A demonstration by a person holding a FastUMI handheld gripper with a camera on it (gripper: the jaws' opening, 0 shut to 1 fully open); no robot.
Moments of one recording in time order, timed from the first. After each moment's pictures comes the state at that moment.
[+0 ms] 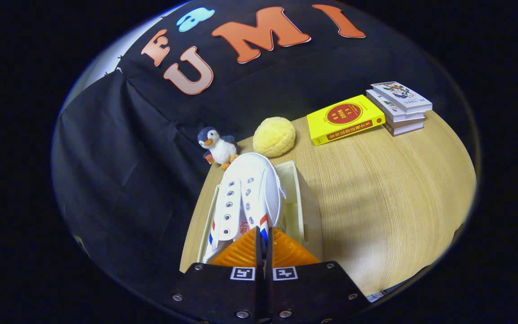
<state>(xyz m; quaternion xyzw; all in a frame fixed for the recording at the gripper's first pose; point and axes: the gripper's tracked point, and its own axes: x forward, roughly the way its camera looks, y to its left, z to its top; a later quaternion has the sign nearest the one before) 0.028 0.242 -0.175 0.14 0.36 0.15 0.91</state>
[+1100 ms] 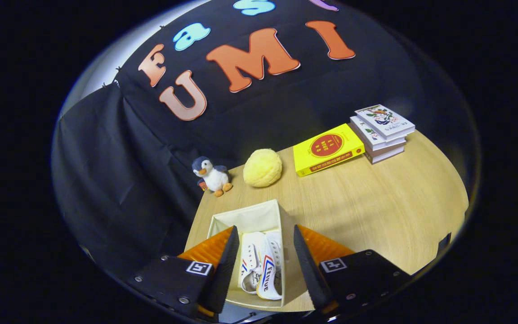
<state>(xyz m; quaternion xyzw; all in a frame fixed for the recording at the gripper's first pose) 0.046 0.170 -0.085 0.16 0.28 0.11 0.94</state>
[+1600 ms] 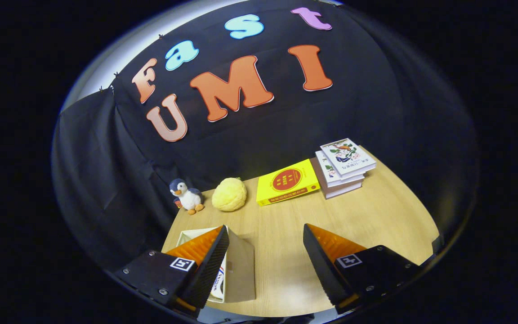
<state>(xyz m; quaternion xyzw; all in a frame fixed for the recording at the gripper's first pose) 0.048 0.043 -0.031 0.11 0.22 0.05 0.97</state>
